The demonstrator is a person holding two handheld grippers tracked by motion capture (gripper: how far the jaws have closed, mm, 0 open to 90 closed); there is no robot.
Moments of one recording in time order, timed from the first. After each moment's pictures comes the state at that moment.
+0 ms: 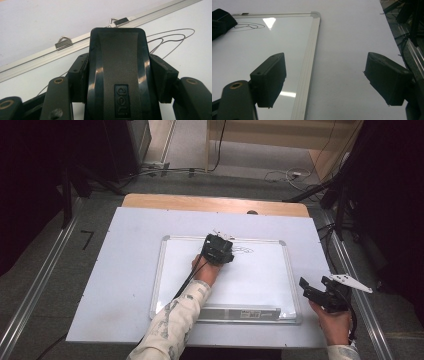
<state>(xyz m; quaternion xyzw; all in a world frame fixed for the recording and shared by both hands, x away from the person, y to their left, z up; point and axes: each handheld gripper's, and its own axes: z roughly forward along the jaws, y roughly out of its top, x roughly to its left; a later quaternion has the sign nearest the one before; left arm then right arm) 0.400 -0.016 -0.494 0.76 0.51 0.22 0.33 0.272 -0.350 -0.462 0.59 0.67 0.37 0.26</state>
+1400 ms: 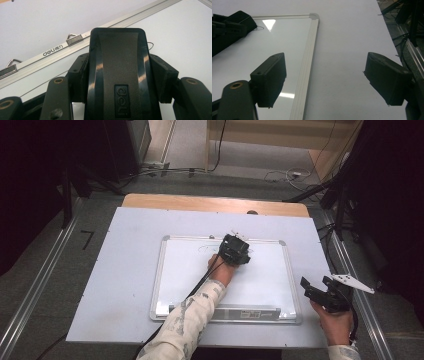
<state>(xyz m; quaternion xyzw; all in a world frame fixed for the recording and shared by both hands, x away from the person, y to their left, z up) 0.406 -0.064 -0.494 0.78 0.48 0.21 0.34 0.272 -0.353 -0.461 0.59 0.66 0.38 0.26</state>
